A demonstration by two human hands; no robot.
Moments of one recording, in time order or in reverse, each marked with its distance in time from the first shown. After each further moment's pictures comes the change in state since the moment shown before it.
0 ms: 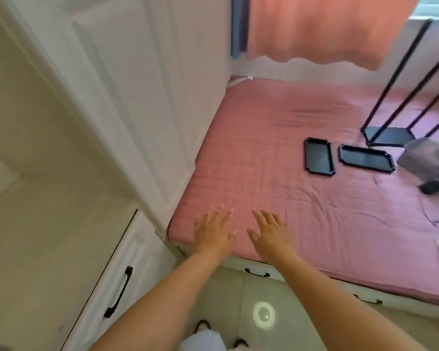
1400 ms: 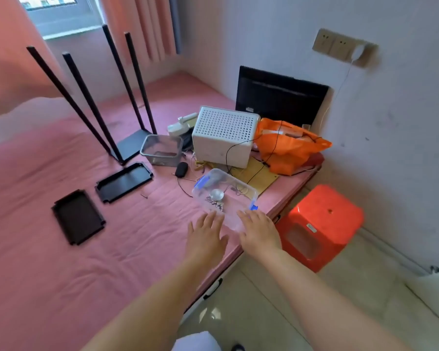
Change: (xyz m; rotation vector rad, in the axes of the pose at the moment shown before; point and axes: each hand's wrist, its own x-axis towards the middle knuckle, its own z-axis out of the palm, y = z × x) left_hand 0.086 0.657 0.132 0.187 -0.213 0.924; right_hand -0.192 0.572 -0.156 0.134 0.248 0.842
